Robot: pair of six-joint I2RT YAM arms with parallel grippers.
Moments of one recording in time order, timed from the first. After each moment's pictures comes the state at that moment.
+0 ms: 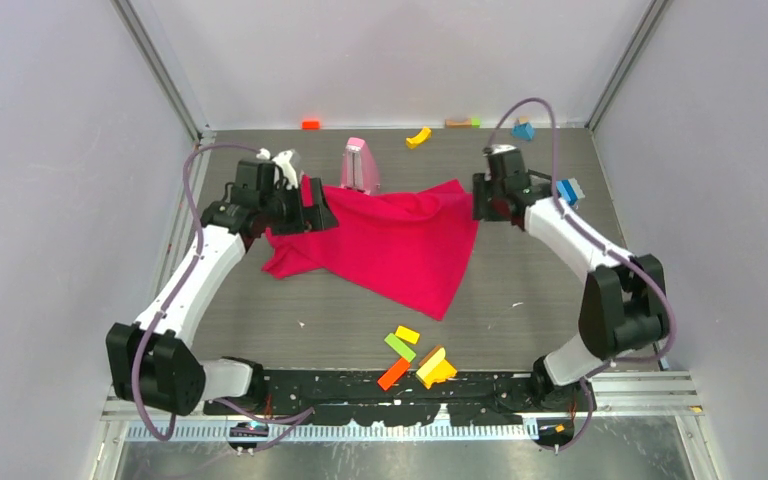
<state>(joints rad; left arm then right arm) -0.22 1.32 1.18 -0.62 0.29 -0.32 0.20 1.60 1.19 -0.45 0.14 0.21</state>
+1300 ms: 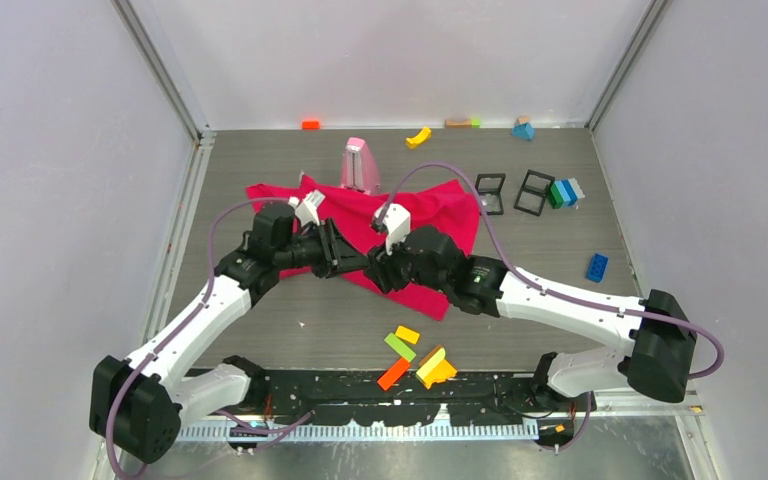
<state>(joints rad) -0.44 1.06 0.76 -0.24 0.61 -0.90 1.04 1.30 0.96 -0.10 0.11 0.18</state>
